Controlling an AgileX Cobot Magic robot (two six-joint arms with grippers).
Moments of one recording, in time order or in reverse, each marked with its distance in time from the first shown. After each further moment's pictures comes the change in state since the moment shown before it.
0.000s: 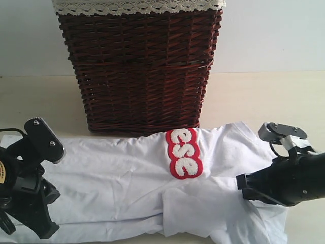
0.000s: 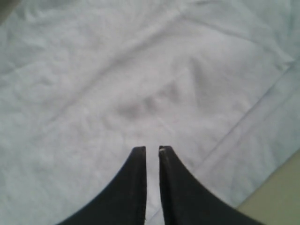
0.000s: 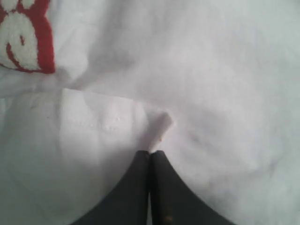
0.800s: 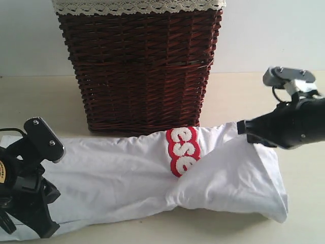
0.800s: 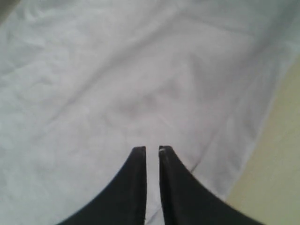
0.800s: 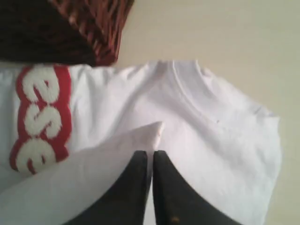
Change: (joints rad) left arm 0.000 0.000 0.000 -0.004 -0.004 0.000; right arm 0.000 -0.099 -0.220 -0.452 -0.117 0.452
